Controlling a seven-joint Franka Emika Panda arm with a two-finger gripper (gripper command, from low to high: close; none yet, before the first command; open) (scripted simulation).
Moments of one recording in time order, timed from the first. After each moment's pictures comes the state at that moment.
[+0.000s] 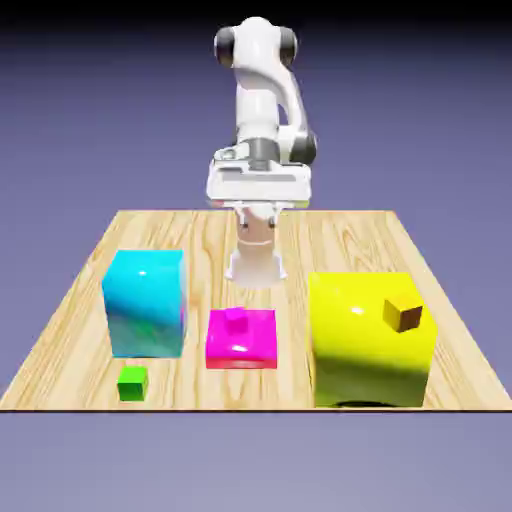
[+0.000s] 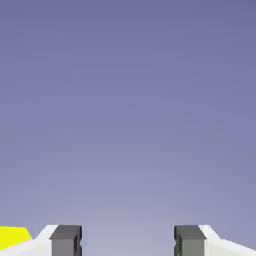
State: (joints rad) arm 0.06 -0.55 0.03 -2.80 0.03 3.02 0.71
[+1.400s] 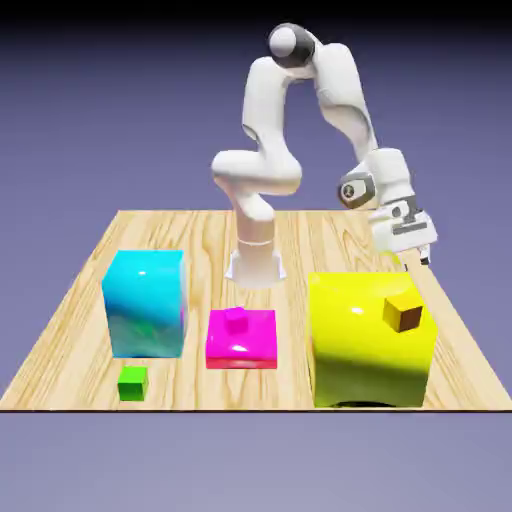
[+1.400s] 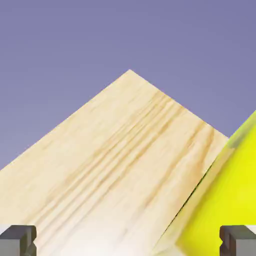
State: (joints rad) arm -0.46 -0.34 1.55 -2.79 0.22 3.24 1.03
